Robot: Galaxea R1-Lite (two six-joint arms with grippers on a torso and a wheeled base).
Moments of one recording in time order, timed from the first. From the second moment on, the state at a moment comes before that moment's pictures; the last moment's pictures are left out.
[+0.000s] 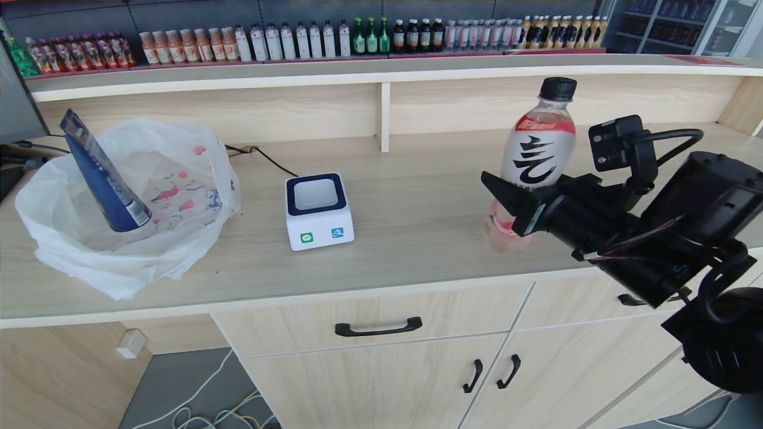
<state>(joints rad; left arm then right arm) 0.00 0.00 0.00 0.00 0.00 0.00 0.46 1.71 -0.72 -1.22 0.02 -0.05</state>
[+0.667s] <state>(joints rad) 0.00 0.00 0.00 0.00 0.00 0.00 0.53 1.62 -0.41 -1.50 0.02 -0.08</state>
